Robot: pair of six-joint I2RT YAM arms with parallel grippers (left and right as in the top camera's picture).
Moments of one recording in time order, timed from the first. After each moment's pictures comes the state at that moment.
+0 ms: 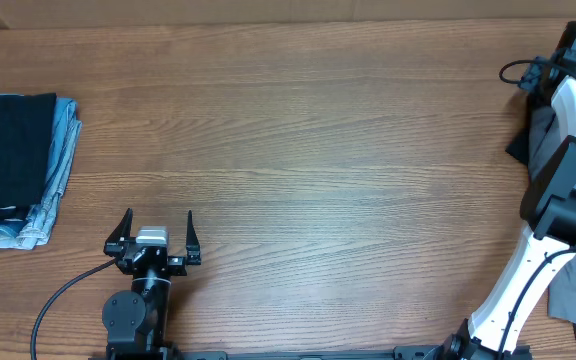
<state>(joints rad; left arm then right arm) 0.01 0.01 0.01 -0.08 0.02 0.10 -0.39 2.41 2.01 -0.53 0.21 0.19</state>
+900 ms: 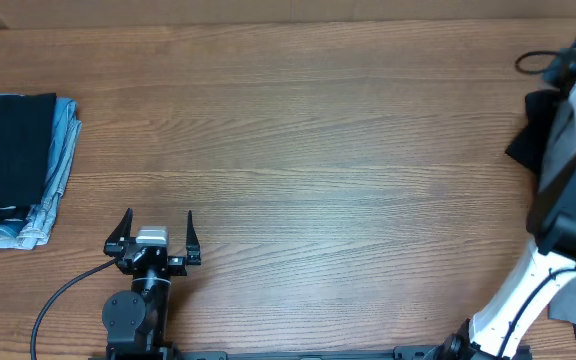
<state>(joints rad) 0.01 0.01 0.01 -0.08 0.02 0.10 -0.40 2.22 2.00 -0.65 0.32 0.20</state>
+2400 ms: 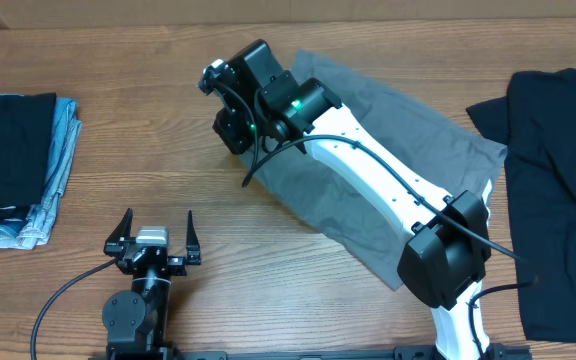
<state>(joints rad) 0.01 0.01 0.01 -0.08 0.02 0.10 0.70 2.12 2.00 -0.76 -0.34 -0.01</state>
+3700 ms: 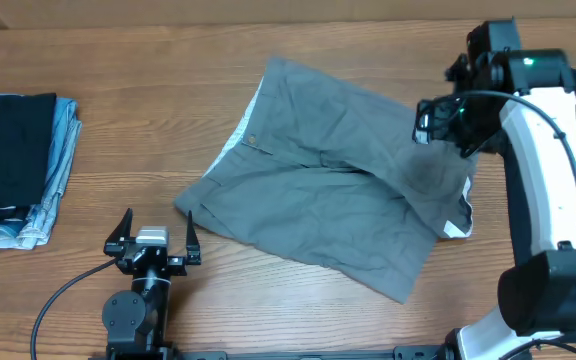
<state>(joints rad) 0.01 0.01 0.01 -0.08 0.02 0.10 0.03 1.78 1.71 -1.35 -0.10 0.15</state>
